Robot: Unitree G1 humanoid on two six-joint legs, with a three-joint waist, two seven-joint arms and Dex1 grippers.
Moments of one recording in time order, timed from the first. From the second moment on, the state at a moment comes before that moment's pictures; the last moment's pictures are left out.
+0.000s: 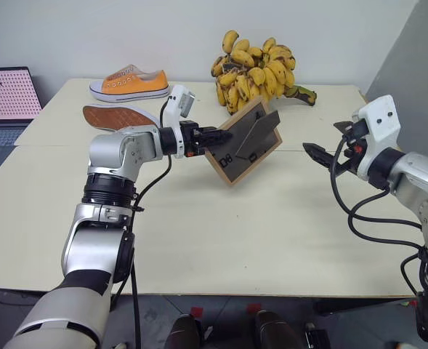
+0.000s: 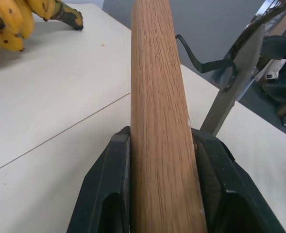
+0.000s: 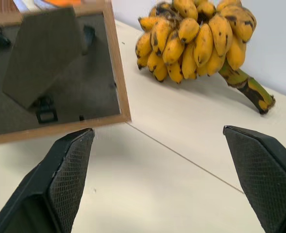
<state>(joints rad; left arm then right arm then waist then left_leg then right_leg) -1.09 0.44 0.01 0.49 -0.47 0.85 -0.93 -0.62 -0.69 -0.17 -0.46 0.46 0.99 0.43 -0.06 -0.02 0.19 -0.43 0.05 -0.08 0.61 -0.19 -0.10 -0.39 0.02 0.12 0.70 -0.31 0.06</state>
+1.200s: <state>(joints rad) -1.11 0.30 0.49 0.34 -0.81 1.61 -0.42 -0.49 -0.81 0.15 0.11 -0.74 -0.58 -0.09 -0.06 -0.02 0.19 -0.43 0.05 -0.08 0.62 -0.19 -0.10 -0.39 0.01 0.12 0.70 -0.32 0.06</state>
